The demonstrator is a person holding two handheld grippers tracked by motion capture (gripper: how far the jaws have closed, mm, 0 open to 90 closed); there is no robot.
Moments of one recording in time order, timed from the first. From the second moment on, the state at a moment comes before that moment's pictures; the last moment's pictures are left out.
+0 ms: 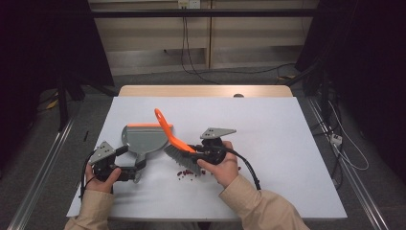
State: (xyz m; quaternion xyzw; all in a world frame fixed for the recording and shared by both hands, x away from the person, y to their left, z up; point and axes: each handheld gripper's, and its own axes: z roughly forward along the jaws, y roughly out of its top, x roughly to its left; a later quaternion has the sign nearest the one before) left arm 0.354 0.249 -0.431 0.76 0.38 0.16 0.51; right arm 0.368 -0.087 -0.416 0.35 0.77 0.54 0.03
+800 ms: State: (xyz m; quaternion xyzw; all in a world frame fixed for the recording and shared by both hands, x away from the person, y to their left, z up) left arm 0.352 0.251 -0.430 0.76 0.38 0.16 0.51; right arm 0.370 -0.089 -0.441 0.45 0.76 0.47 0.01
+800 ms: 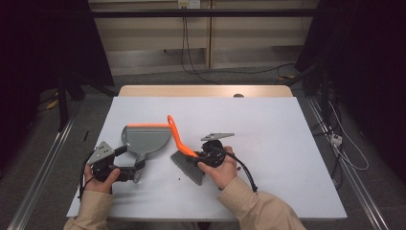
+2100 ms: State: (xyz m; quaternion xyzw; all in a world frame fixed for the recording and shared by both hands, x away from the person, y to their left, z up) left arm 0.355 0.247 -0.432 0.76 0.38 0.16 0.51; right arm 0.368 -0.146 -0.426 0.49 0.72 0.50 0.03
